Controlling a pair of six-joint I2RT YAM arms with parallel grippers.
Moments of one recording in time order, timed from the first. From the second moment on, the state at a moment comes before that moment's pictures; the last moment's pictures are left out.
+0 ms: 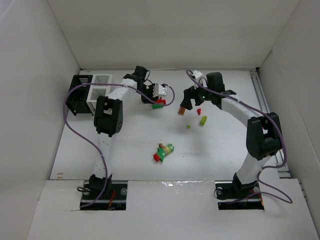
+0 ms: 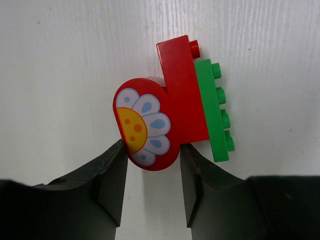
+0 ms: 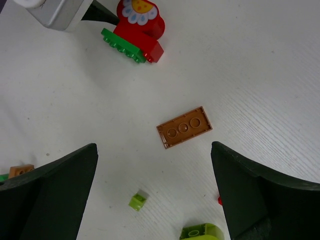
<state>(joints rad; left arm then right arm) -0.31 2.34 1.96 -0.77 0.56 1.29 0.29 1.76 1.28 -0.18 -0.54 -0.14</state>
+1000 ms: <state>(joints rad) -0.30 1.96 1.56 -0.24 0.66 0.66 0.26 2.00 1.38 0.06 -0.81 0.52</state>
